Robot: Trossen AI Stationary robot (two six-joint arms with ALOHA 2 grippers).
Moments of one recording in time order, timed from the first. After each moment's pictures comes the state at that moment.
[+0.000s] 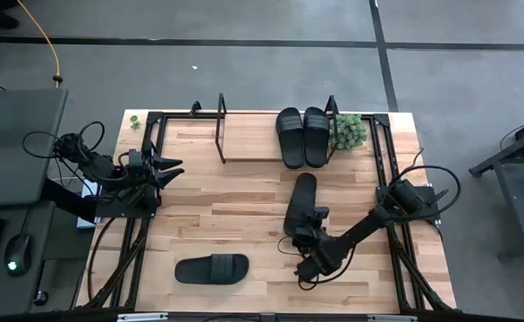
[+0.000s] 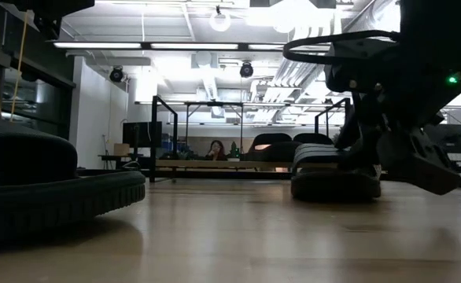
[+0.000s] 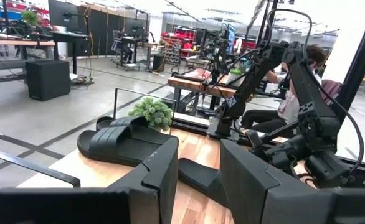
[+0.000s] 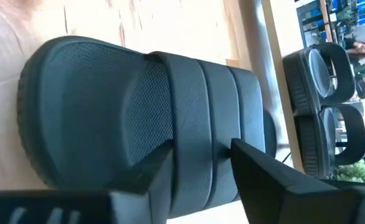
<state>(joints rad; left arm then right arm) -0.48 0.21 0.45 -0.21 -0.86 -0.12 0.60 2.06 1.25 -1.02 0.94 0.79</state>
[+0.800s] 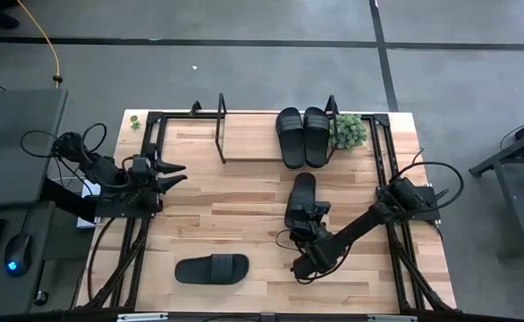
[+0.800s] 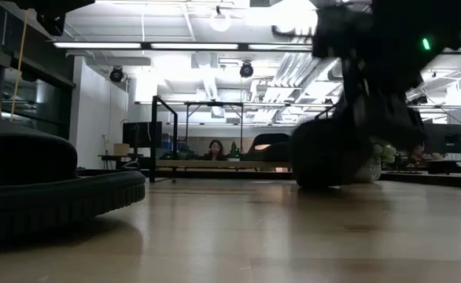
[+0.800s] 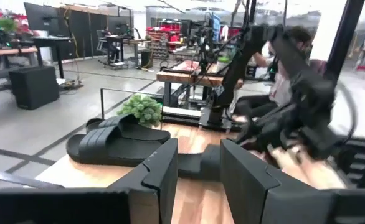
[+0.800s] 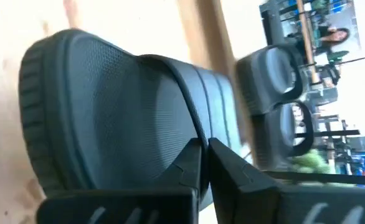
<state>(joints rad) -0.48 0.27 0.45 -0.20 -0.79 -0.05 0.58 2.05 1.39 -1.29 0.98 0.89</state>
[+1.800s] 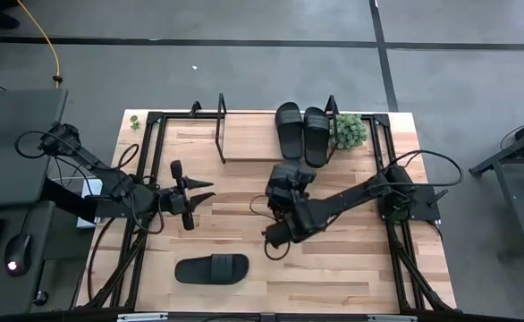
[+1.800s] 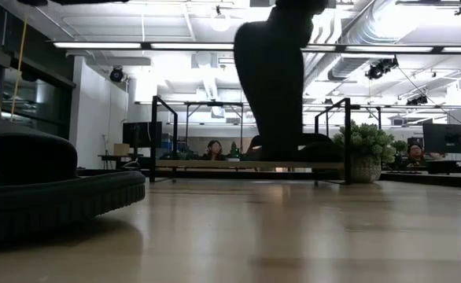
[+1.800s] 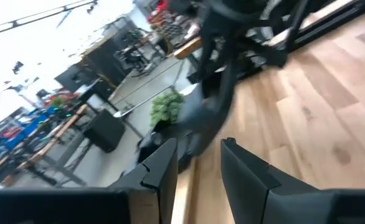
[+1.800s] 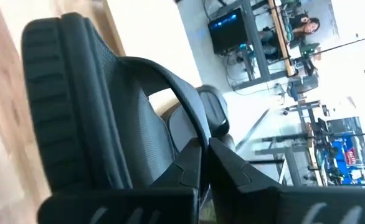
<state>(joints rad) -0.48 0.83 0.53 0.10 -0.87 0.50 0.36 2.04 1.86 -1.54 1.08 0.65</state>
